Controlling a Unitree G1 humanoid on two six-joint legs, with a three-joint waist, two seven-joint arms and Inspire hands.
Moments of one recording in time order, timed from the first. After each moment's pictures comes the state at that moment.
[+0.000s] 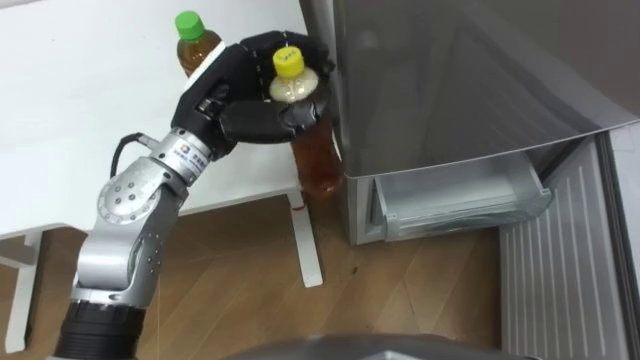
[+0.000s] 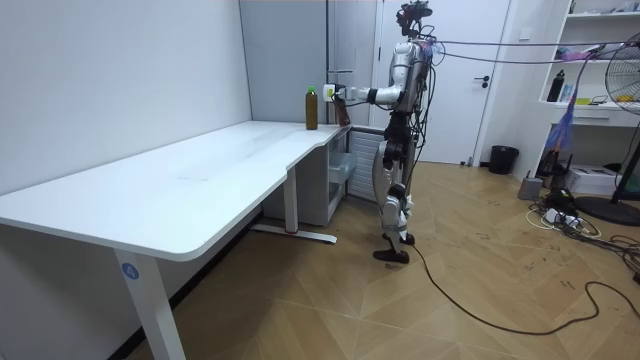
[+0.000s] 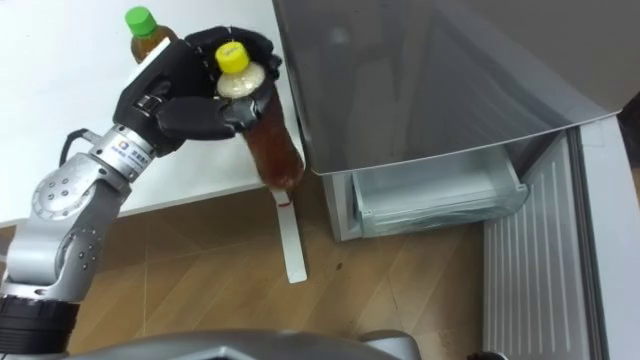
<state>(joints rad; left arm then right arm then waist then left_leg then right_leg) 0.05 0.31 -0.07 -0.13 -0.36 0.12 -0.42 0.05 -0.28 -0.02 1.36 -0.34 0.13 0.07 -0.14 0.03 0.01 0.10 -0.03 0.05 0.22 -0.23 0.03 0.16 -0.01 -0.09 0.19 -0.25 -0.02</state>
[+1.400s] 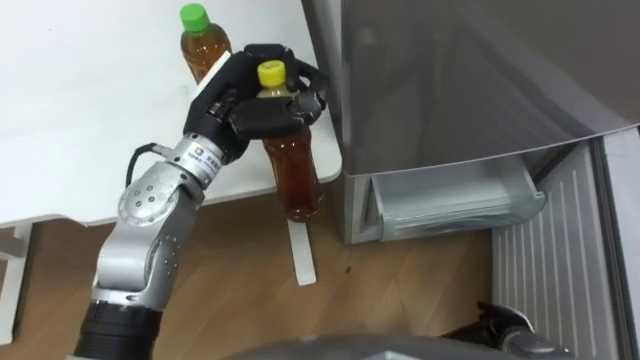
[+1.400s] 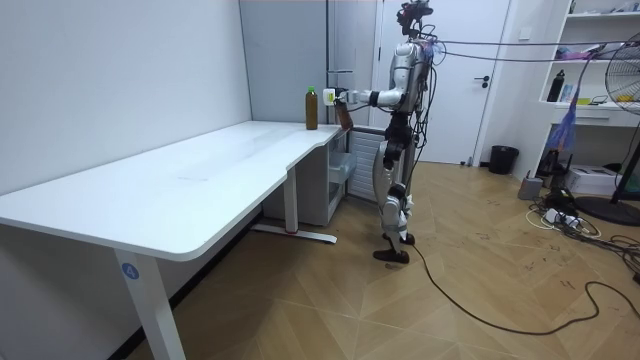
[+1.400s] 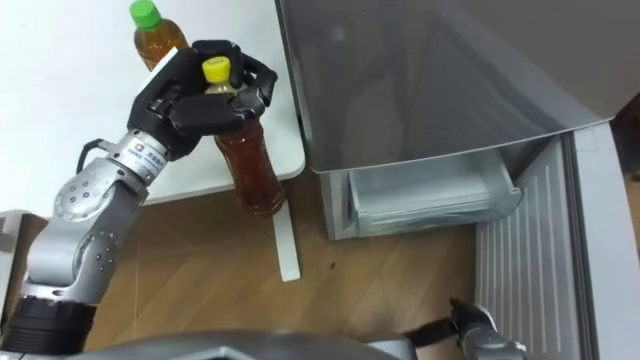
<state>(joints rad) 0.05 0.23 -0.07 -0.12 -0.36 0.12 -0.29 0.04 -0.22 -0.02 1.09 -0.09 0.06 0.05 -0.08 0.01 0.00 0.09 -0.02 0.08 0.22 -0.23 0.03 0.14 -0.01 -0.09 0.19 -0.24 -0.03</state>
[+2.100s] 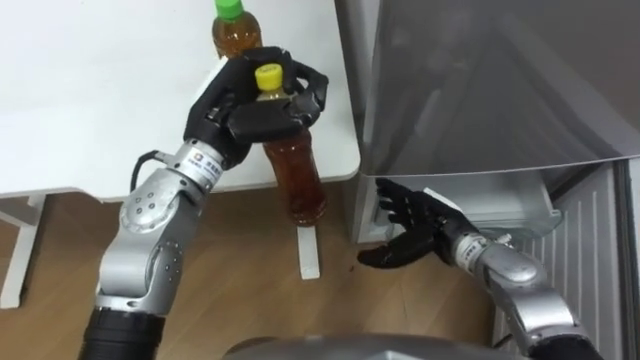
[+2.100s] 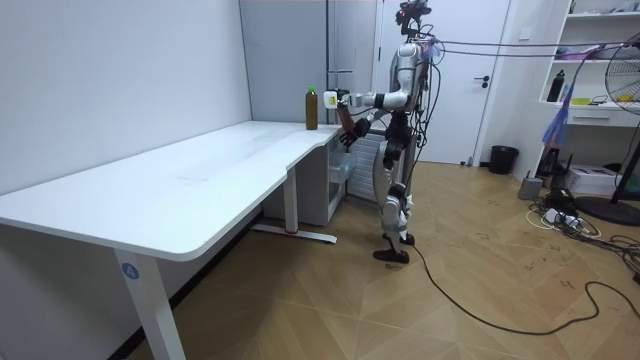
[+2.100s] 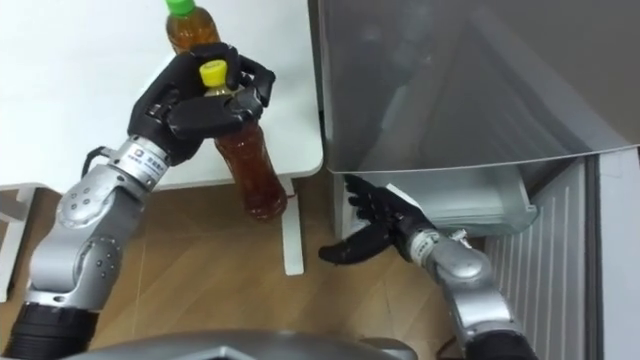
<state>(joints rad) 0.08 0.23 -0.07 -0.12 -0.40 0.11 -0.37 0.12 -0.27 0.13 0.36 -0.01 0.06 0.52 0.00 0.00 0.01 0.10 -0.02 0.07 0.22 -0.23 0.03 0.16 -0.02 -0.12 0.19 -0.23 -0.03</state>
